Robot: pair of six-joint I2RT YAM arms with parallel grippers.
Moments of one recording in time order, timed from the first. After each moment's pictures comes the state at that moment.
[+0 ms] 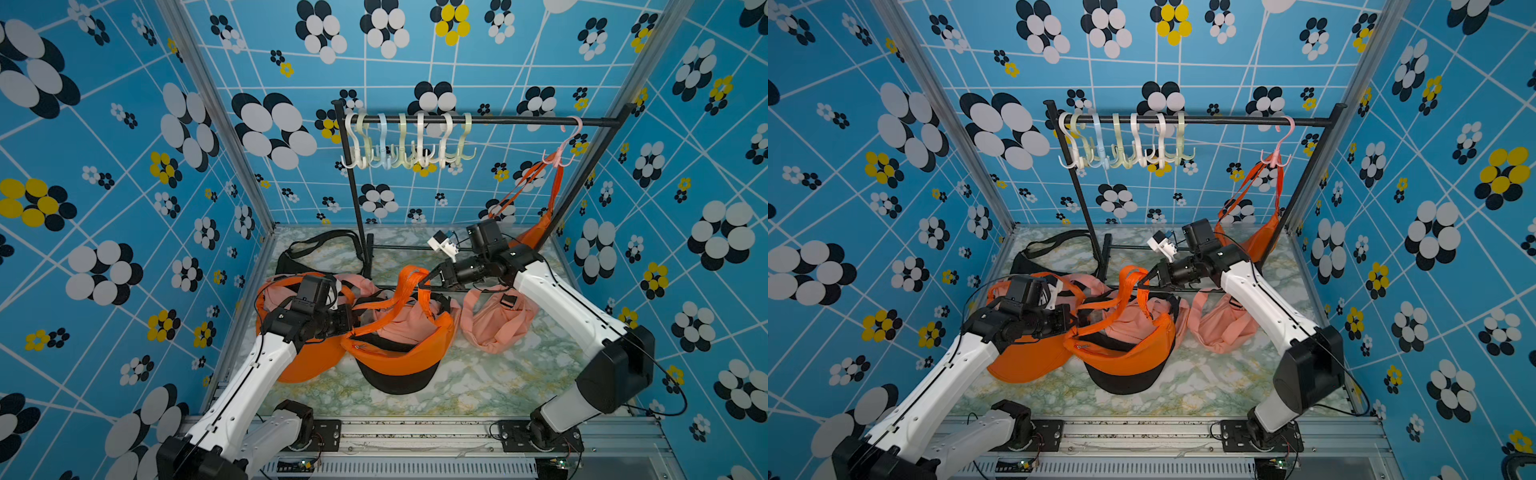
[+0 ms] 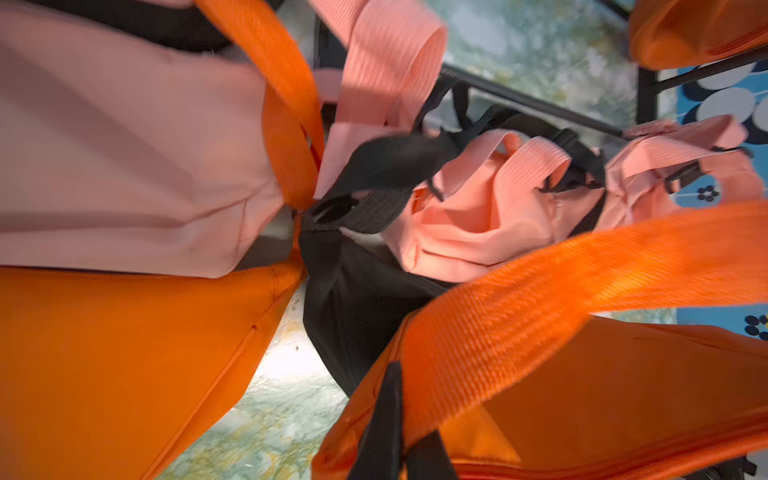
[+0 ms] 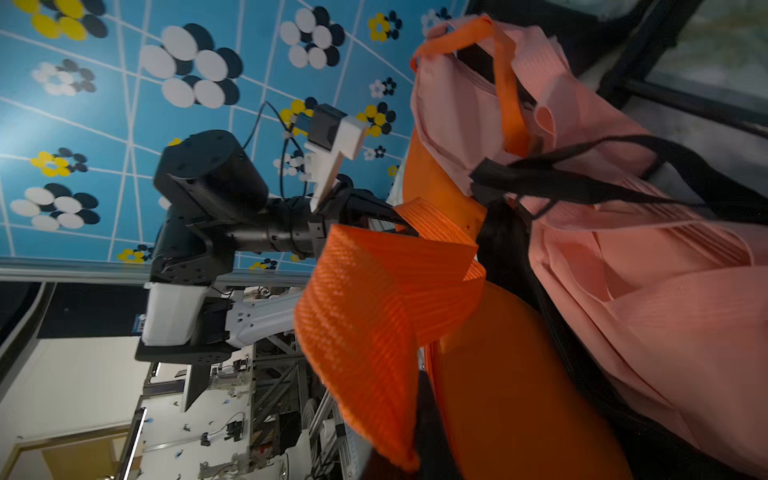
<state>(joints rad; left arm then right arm) -0.28 1.06 0.86 -0.81 0.31 -0.51 0.48 1.66 1.46 -0.81 -0.93 0.33</state>
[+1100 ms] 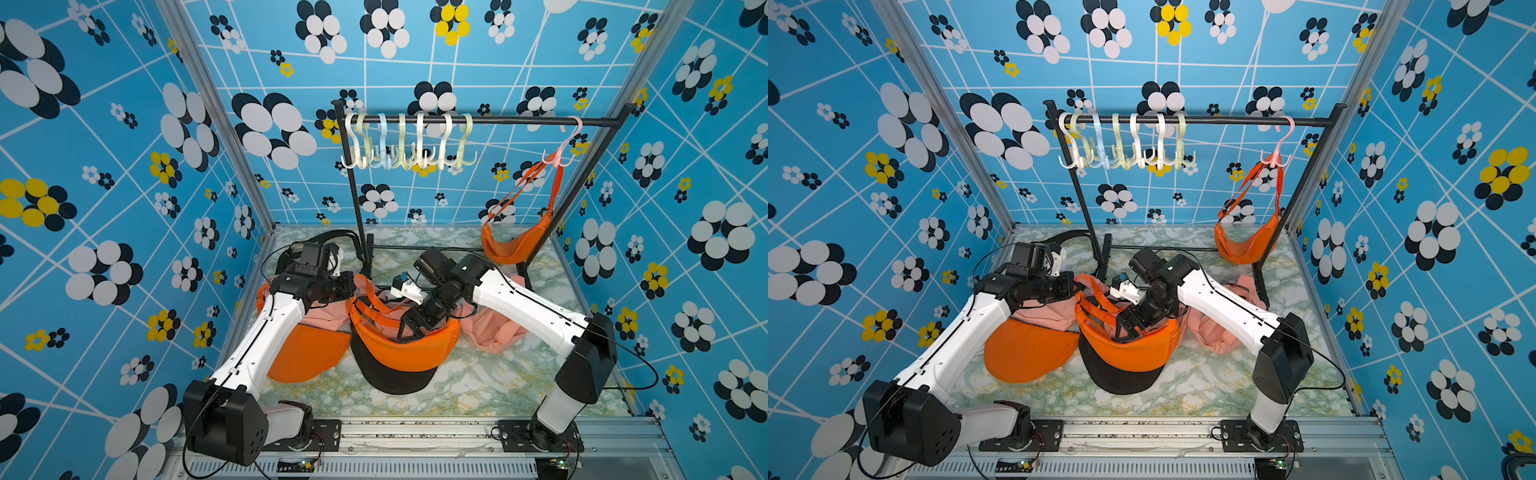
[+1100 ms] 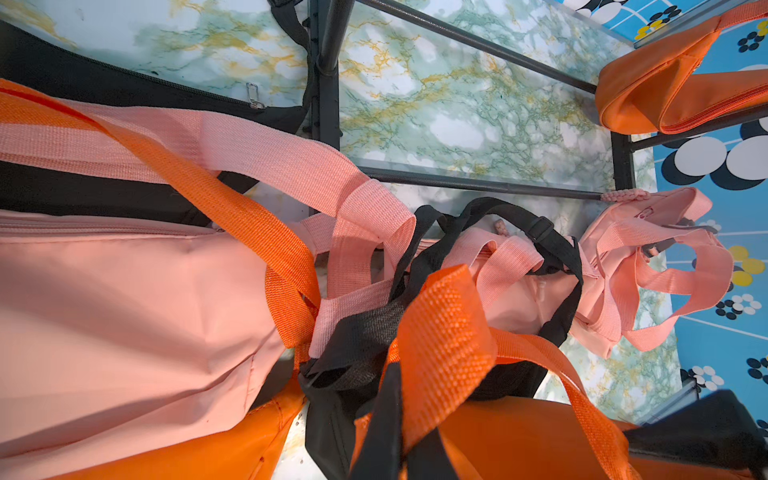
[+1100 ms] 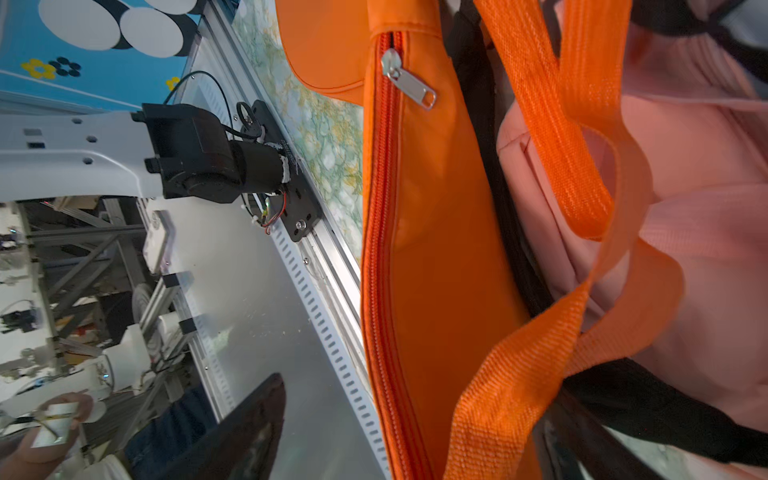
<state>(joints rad) -0.21 1.30 1.14 -0.73 0.33 -0.38 0.83 1.74 1.65 -1.14 -0.48 0.00</state>
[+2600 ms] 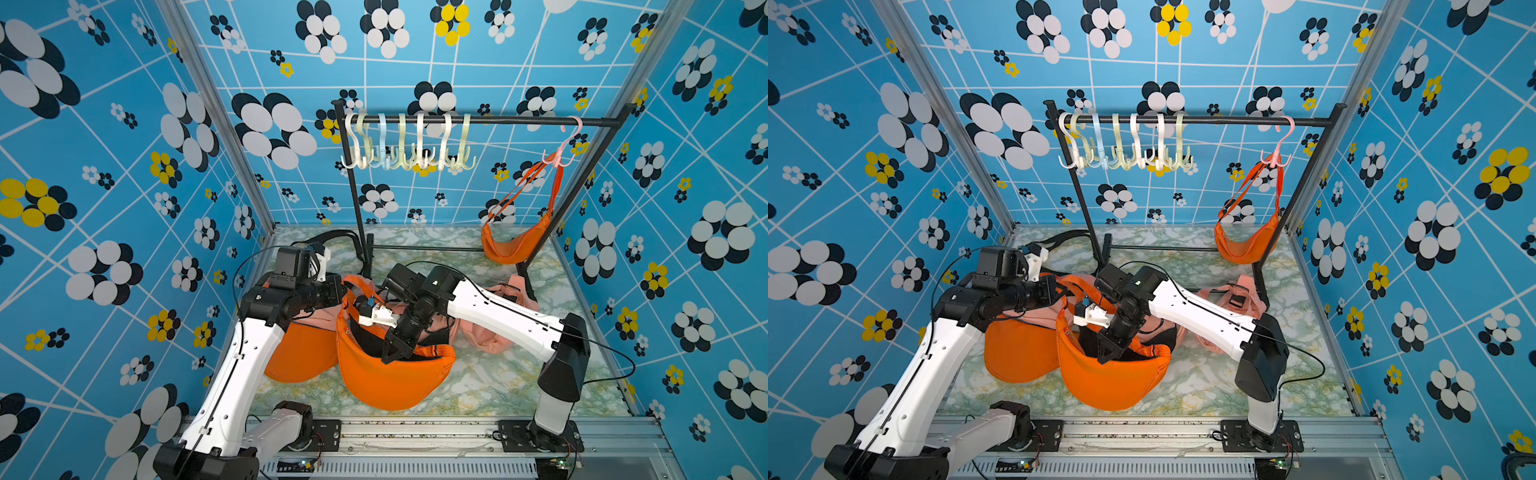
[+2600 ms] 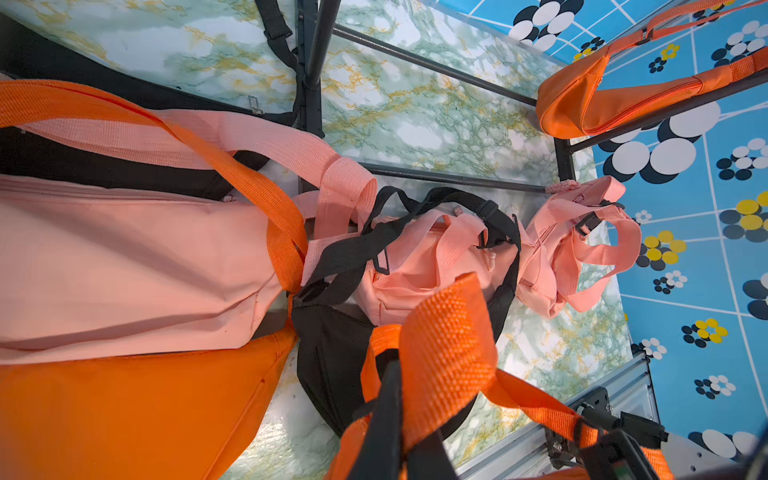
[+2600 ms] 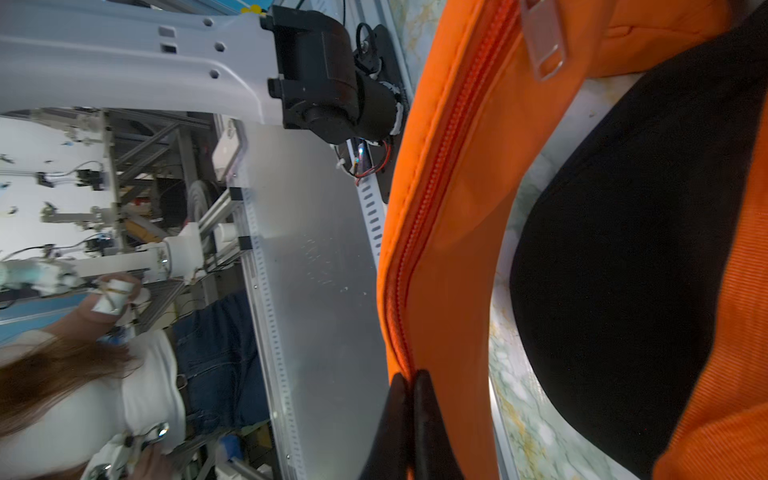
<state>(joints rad) -0.18 1.07 1.17 -0.92 0.38 -0.38 0.98 1.88 1.77 -1.23 -0.75 -0.07</state>
